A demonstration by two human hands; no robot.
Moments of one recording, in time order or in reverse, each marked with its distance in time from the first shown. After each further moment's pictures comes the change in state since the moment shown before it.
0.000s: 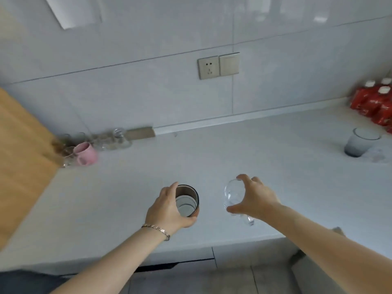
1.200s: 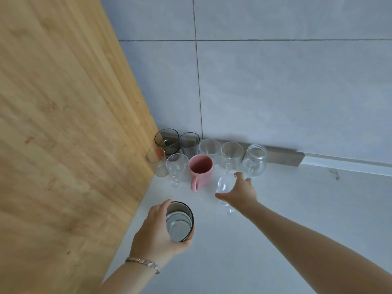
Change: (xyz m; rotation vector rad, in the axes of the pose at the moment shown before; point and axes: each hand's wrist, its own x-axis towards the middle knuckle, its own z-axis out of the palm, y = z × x) left_hand 0.199 -0.472 -0.186 -0.189 0.129 -0.347; right_hand 0.347 -0.496 0.270 0.147 -0.117 -0.012
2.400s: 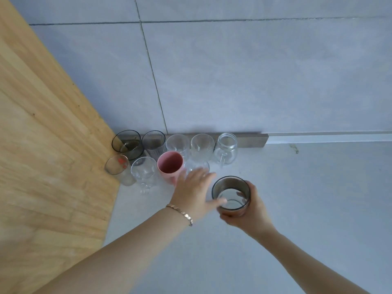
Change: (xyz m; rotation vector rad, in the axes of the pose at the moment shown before) left_hand 0.095 0.095 0.043 0.195 -0.272 0.640; right_hand -0.056 0.072 -0.009 0.382 0.241 -0.096
